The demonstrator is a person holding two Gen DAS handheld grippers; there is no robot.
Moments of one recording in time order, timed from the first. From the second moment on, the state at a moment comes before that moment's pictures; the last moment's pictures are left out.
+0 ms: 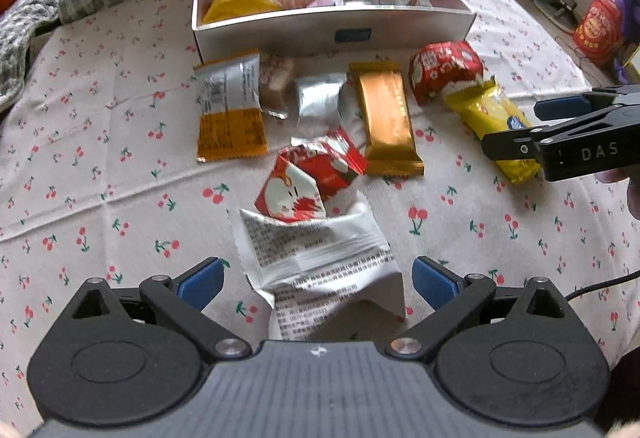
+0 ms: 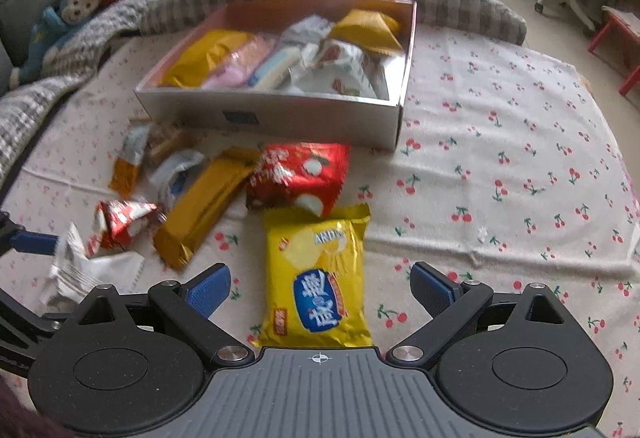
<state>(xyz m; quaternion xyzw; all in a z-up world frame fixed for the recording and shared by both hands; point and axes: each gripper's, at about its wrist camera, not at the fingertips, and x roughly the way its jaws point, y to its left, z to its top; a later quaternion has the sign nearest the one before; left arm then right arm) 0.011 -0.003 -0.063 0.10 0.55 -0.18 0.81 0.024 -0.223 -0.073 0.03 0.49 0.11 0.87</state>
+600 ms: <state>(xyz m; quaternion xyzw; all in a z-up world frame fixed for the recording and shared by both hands) 0.015 -0.001 -0.066 0.07 0.57 -0.17 0.80 0.026 -0.219 -0.083 0.00 0.52 0.10 0.85</state>
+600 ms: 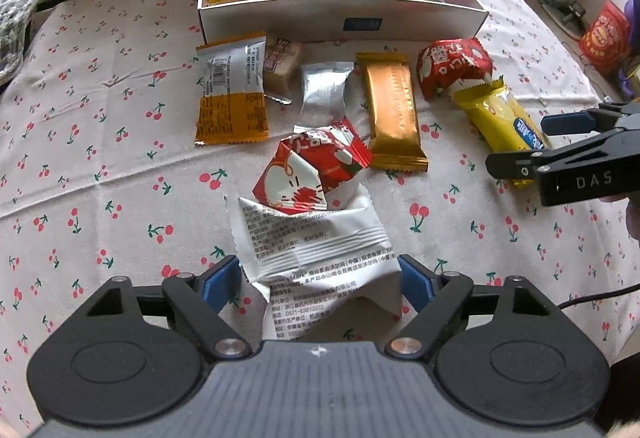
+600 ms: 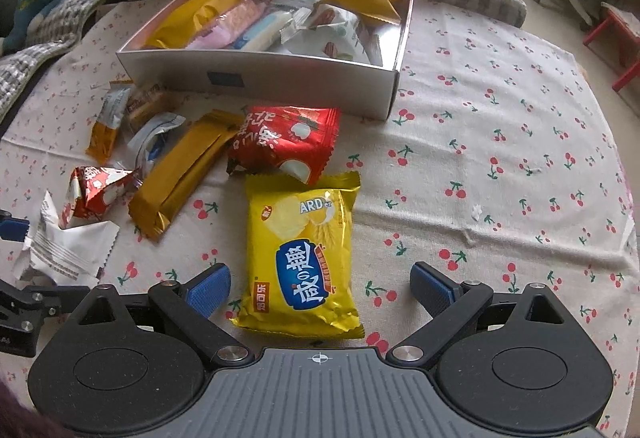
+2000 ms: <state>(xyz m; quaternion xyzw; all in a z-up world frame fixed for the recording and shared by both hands) 0.011 0.008 -0.051 0.04 0.56 -0.19 0.81 0.037 -0.207 -0.077 -0.03 0.51 0.11 0.85</state>
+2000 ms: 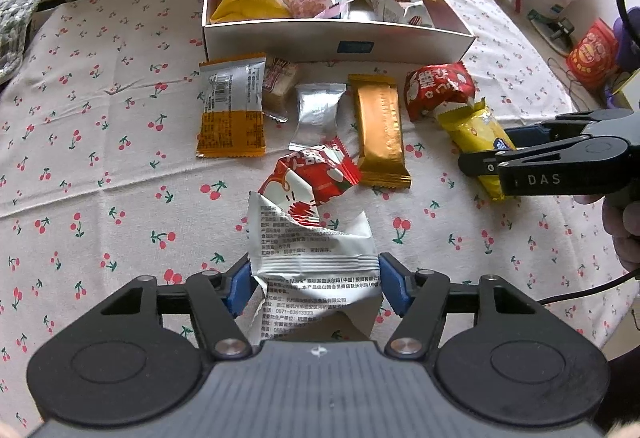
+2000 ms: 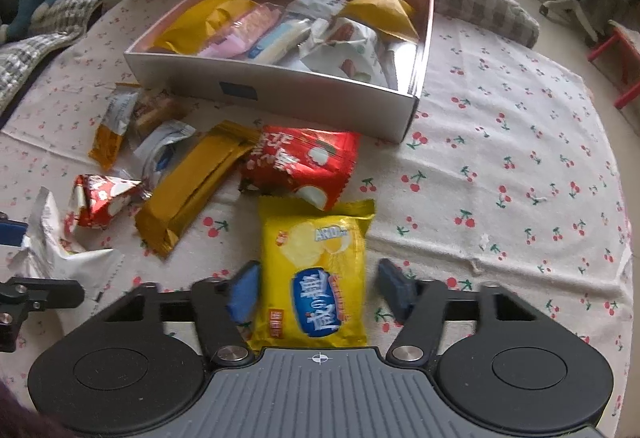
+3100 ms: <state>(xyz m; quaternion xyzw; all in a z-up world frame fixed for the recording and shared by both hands) 0.004 -0.005 -0.055 0.10 0.55 -0.18 0.81 0.023 -0.209 -0.050 -0.01 0.52 0.10 0.85</state>
